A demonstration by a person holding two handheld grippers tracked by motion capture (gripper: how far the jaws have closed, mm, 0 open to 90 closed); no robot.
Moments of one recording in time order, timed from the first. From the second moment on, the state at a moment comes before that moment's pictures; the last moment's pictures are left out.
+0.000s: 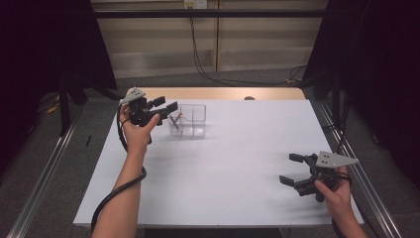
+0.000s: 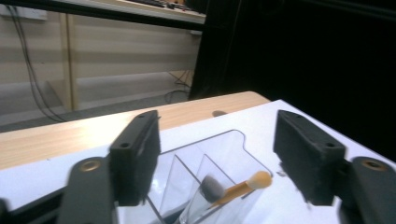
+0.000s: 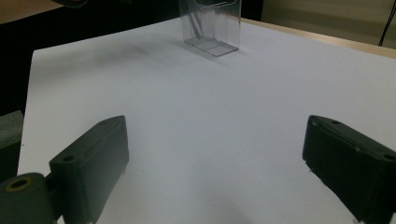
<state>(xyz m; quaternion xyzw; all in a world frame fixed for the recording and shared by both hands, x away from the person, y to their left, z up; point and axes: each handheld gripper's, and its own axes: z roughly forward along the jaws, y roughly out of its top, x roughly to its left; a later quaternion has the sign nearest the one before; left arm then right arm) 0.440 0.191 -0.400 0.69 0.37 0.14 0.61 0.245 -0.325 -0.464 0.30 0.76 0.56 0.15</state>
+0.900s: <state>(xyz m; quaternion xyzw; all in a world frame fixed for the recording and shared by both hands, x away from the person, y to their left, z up) 0.414 0.199 -0.408 0.70 0.32 0.10 0.63 0.244 -0.324 -0.463 0.30 0.76 0.56 0.15</state>
